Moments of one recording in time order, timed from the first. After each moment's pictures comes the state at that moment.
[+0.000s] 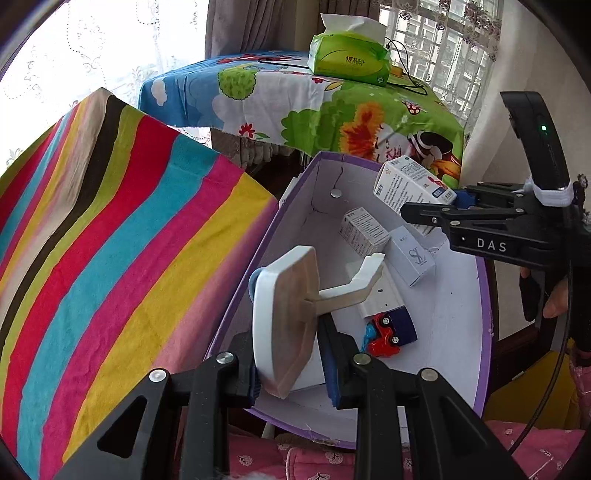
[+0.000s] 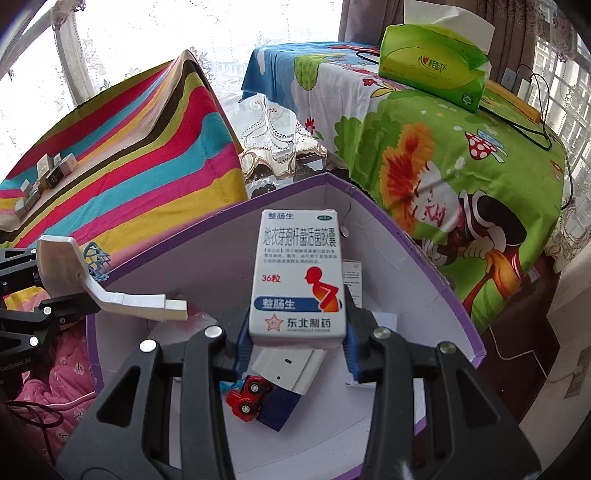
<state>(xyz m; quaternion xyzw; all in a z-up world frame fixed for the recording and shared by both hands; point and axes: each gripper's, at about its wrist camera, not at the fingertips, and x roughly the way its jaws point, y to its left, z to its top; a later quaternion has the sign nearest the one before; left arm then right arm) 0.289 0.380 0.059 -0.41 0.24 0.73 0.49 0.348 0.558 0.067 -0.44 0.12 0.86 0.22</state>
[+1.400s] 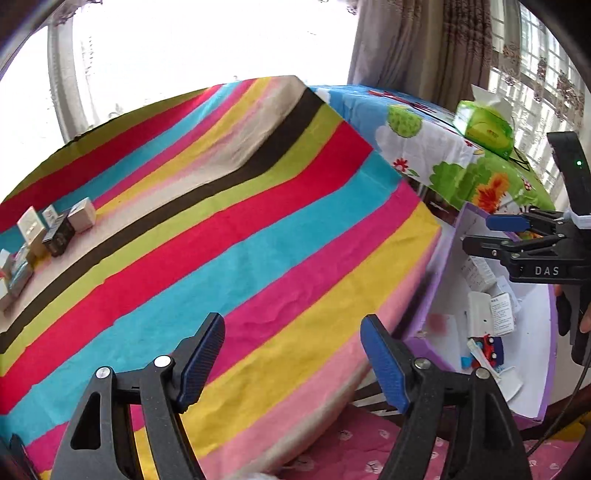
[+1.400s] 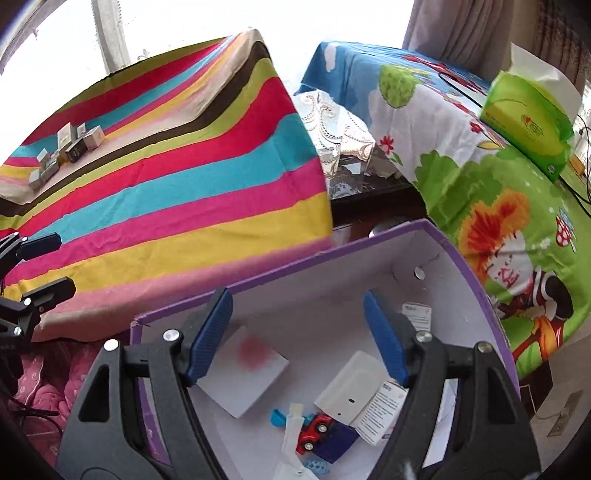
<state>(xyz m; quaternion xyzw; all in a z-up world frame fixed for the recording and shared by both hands) 0.188 0.226 0.072 -0.39 0.15 0.85 0.31 0.231 0.468 0.085 -0.45 0.05 0.88 0.11</state>
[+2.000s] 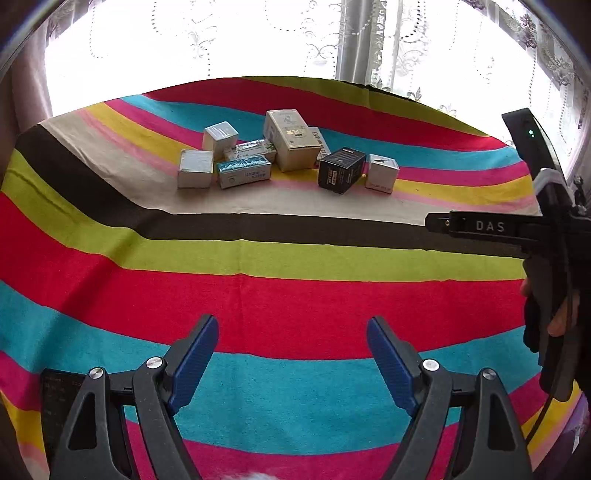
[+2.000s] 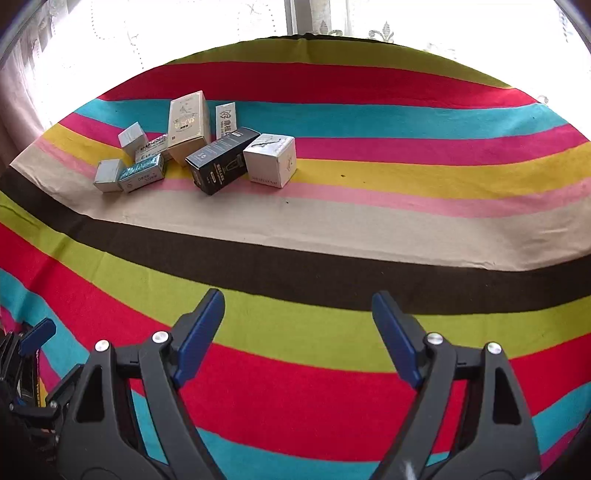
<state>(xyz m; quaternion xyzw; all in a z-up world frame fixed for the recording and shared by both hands) 0.069 -0.010 0.045 -0.40 -0.03 0.92 0.00 -0.097 0.202 0.041 -0.45 -0.01 0.89 -0.08</state>
